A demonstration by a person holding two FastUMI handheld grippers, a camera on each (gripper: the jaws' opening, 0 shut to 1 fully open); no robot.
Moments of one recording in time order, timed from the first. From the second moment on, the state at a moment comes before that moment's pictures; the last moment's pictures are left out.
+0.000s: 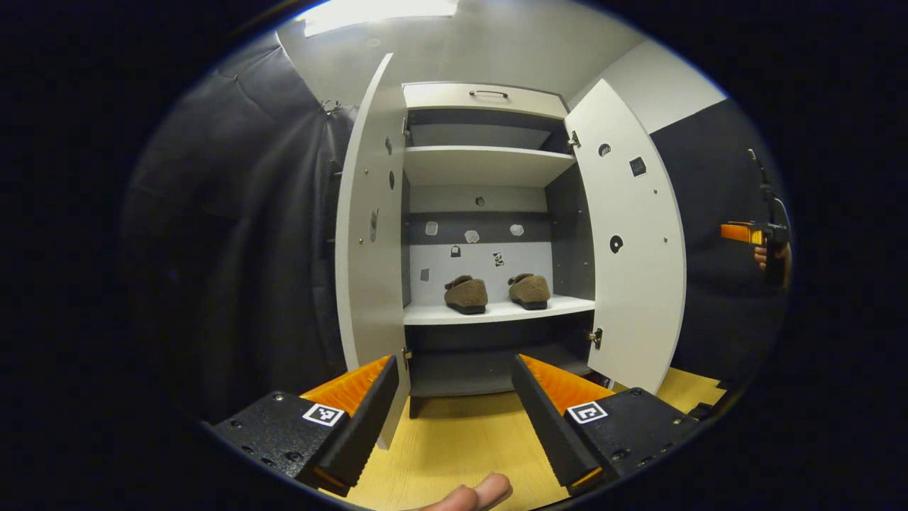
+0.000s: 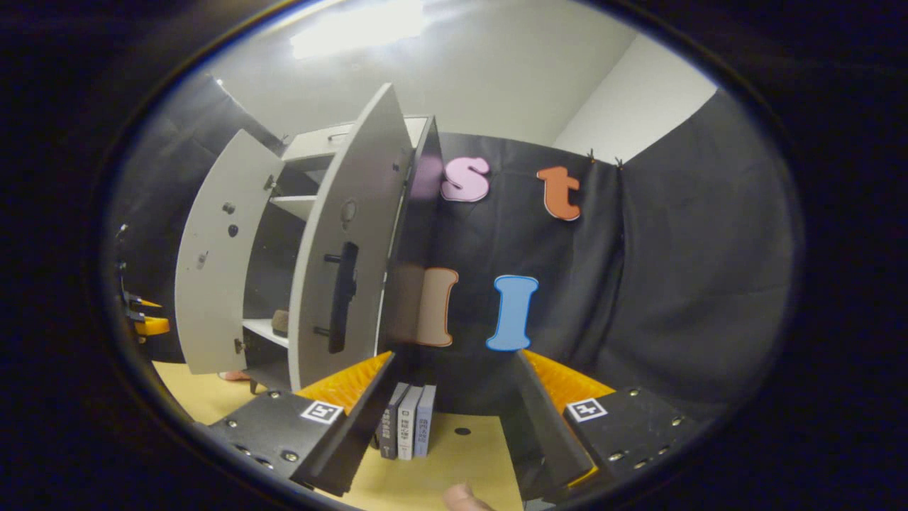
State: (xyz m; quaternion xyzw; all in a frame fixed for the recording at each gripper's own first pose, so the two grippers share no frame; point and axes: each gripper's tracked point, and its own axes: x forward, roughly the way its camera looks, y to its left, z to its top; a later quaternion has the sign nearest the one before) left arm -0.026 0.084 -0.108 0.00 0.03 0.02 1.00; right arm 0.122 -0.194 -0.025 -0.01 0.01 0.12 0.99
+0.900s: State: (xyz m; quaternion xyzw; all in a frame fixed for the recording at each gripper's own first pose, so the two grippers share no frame) left arm -0.064 0.100 -0.064 -0.02 0.01 0.00 1.00; right arm 0.214 -0.092 -0.043 0.02 0.10 0.15 0.98
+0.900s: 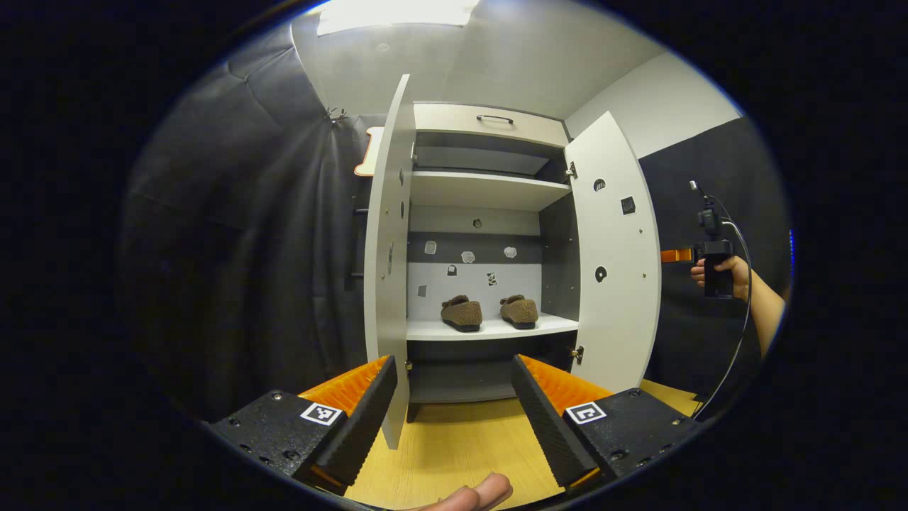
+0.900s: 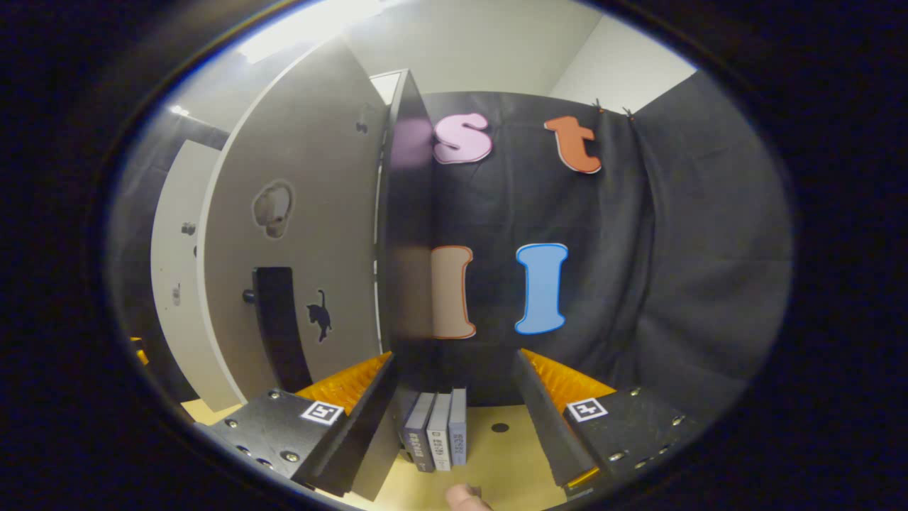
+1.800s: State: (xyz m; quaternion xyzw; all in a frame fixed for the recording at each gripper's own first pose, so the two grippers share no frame) left arm -0.062 0.128 -0.078 -0.01 0.03 0.02 1.00; right arm 0.198 0.008 -0.021 -0.04 0.06 0.16 0.98
